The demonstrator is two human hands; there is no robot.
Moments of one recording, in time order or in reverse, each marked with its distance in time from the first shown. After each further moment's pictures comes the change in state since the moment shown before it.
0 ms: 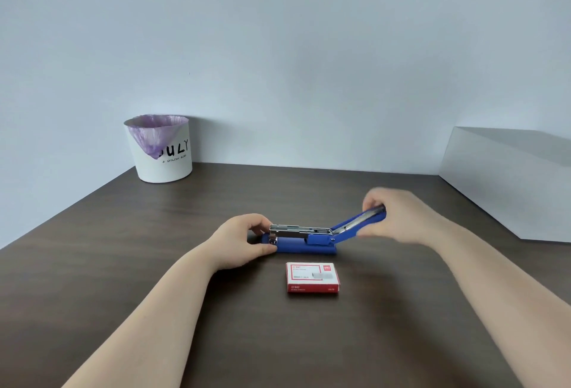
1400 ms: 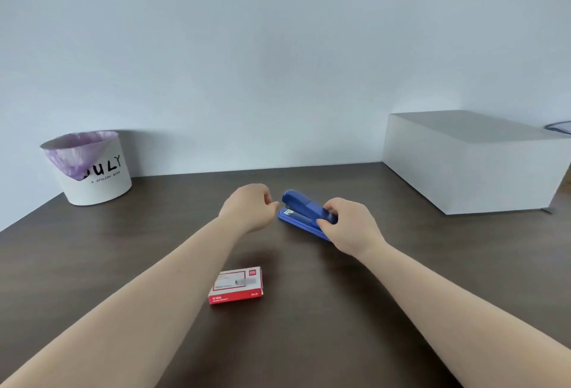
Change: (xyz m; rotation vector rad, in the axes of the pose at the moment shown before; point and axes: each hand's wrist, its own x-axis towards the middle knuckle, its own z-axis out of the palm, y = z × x) left_hand 0.084 0.122 0.058 0.303 0.078 -0.132; right_hand -0.016 0.056 0.029 0.132 0.248 0.142
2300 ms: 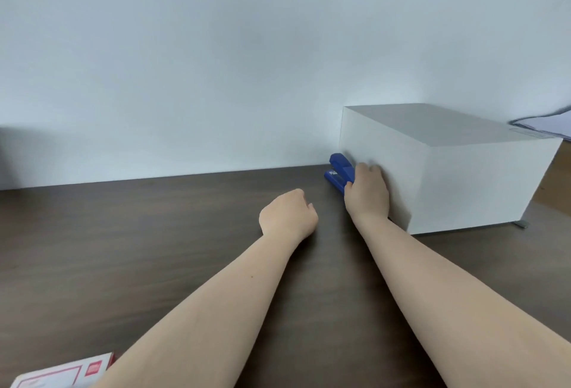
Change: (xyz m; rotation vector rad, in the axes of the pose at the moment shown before) left_hand 0.102 0.149 0.149 -0.013 0.023 0.007; right_hand 0.126 0.165 -0.032 -0.150 0.372 0.294
